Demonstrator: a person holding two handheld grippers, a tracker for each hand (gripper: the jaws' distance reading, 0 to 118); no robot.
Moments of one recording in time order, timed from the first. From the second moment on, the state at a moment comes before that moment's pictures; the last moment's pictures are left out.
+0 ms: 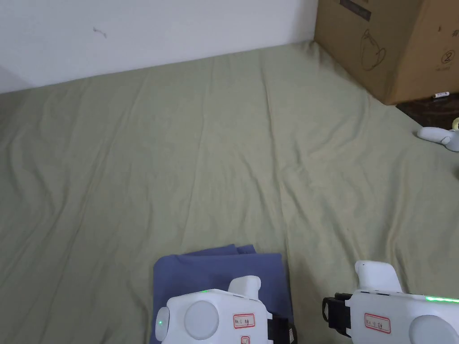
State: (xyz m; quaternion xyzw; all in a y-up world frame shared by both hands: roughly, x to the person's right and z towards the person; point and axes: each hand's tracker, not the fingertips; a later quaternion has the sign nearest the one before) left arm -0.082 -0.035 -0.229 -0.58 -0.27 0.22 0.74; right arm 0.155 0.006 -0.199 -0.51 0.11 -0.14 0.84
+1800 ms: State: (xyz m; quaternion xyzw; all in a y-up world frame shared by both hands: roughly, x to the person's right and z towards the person) left arm -0.289 -0.080 -0.267 -0.53 -0.22 0.48 0.67; right arm 0.014 0.002 -0.275 -0.54 0.23 -0.03 0.81
